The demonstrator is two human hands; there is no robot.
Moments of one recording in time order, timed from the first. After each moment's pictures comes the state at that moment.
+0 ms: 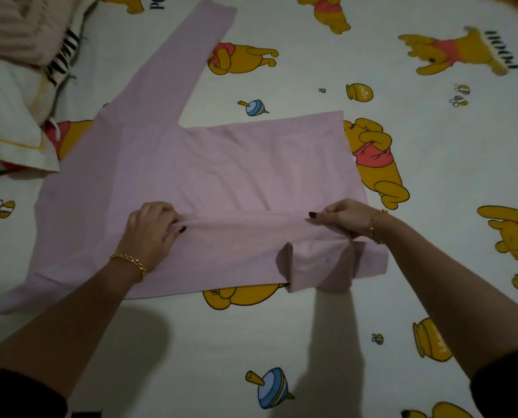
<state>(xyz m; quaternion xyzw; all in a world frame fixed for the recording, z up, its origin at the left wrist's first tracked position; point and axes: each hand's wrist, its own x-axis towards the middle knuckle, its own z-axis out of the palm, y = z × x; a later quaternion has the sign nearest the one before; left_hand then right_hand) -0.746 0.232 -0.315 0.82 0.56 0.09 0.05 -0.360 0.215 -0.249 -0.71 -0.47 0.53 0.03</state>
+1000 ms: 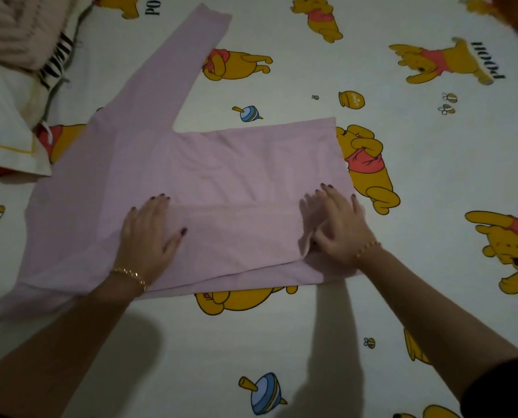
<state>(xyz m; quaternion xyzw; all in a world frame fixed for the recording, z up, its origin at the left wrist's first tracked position) -0.728 0.218 -0.301 0.79 0.60 0.11 0.07 -0.353 0.185 -0.284 -0.67 -0.73 0.13 0.04</state>
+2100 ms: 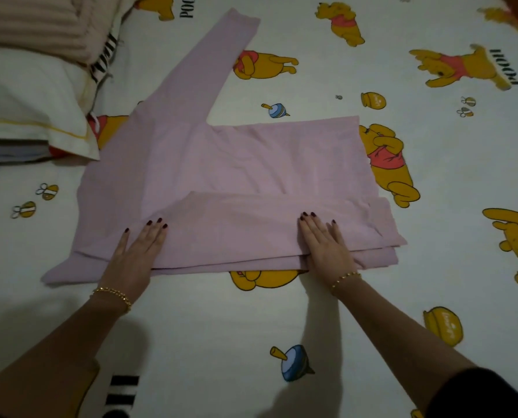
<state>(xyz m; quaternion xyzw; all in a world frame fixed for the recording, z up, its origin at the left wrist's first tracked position) -0.831 0.160 -0.335 0.85 0.53 -0.02 -0.05 -0.437 0.132 -0.309 -0.64 -0.76 0.06 -0.07</state>
